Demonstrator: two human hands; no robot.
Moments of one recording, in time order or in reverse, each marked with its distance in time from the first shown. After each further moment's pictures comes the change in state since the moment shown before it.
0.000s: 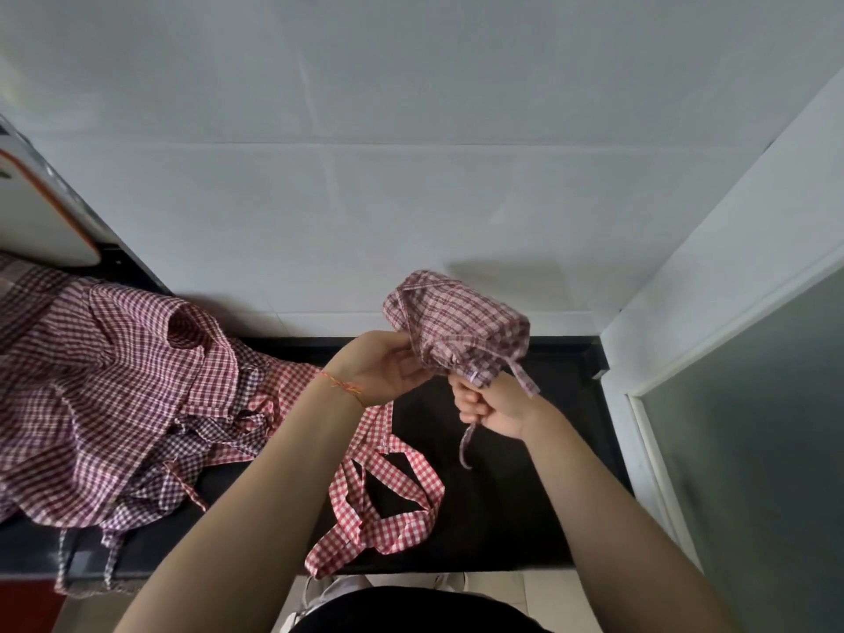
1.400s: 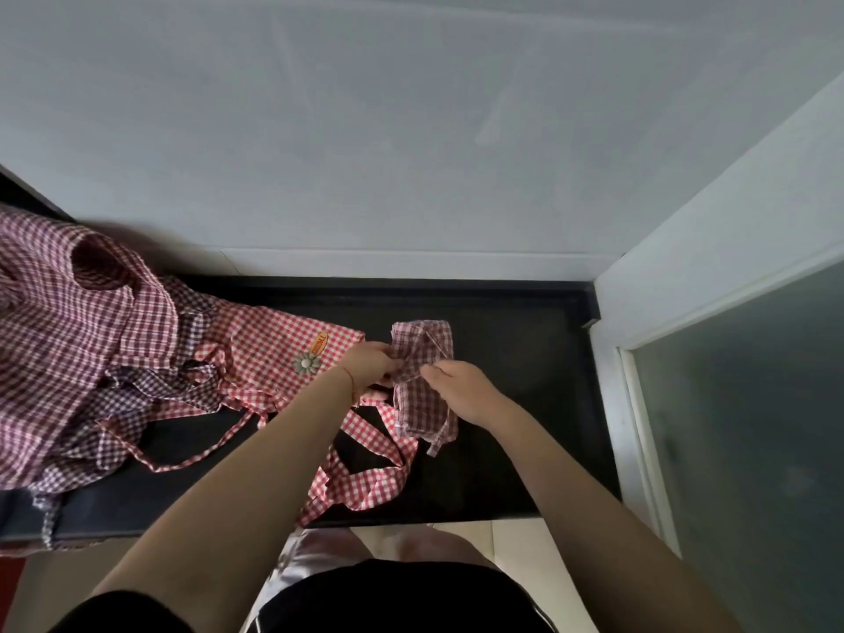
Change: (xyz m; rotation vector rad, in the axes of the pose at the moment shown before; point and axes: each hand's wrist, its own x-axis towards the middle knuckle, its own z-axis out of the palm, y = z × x) left_hand 0.107 -0.077 -0.064 0.797 0.331 -0.133; right_hand 0.030 0.065 -0.011 -0.743 0.126 0.054
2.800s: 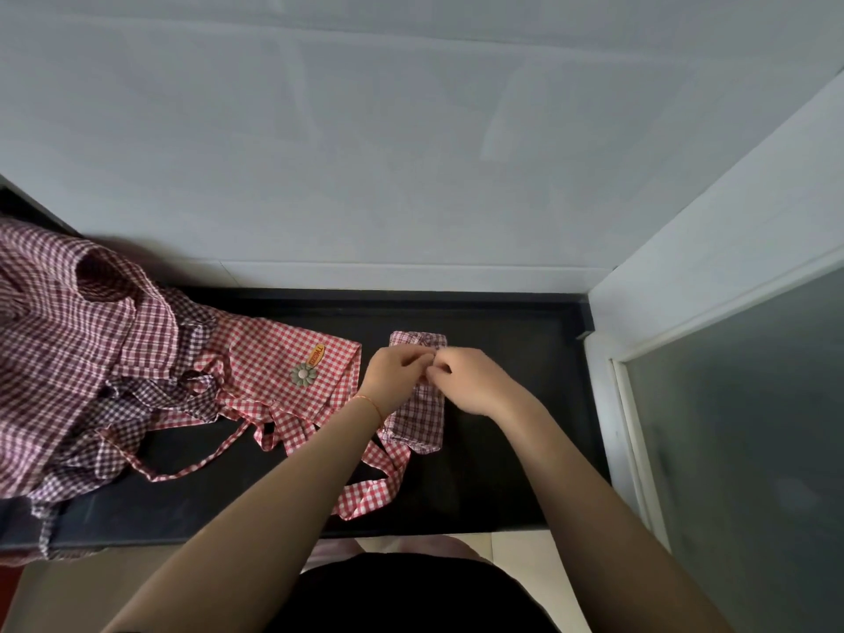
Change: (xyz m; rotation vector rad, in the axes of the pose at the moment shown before) left_hand -0.025 0.006 0.039 0.083 0.146 0.536; right_hand -0.010 -0.030 -0.033 -0.418 0.063 -0.108
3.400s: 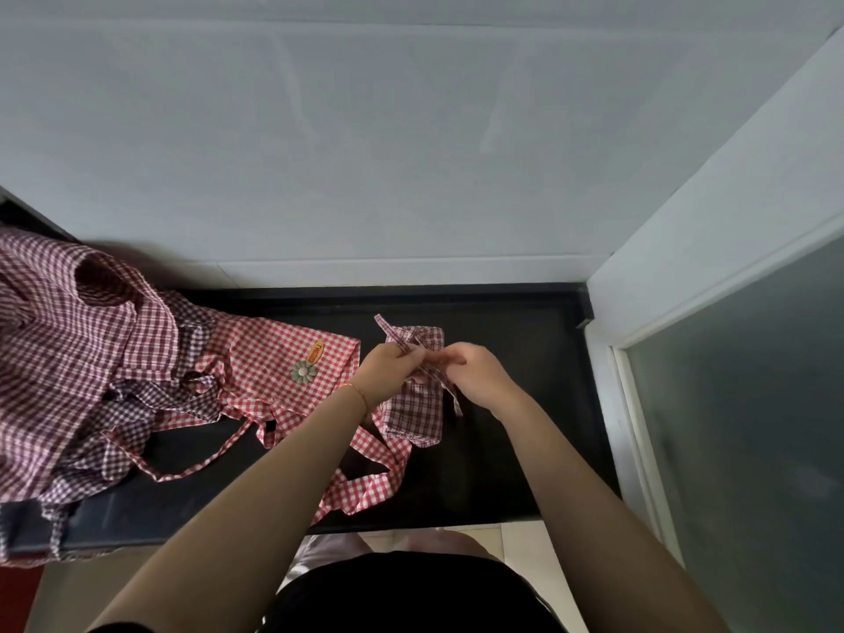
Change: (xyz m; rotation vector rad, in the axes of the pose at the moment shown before) left_hand 0.004 -0.004 -0.011 0.002 -0.162 -0.156; right_hand 0.010 0.030 0.022 0.415 0.101 0.146
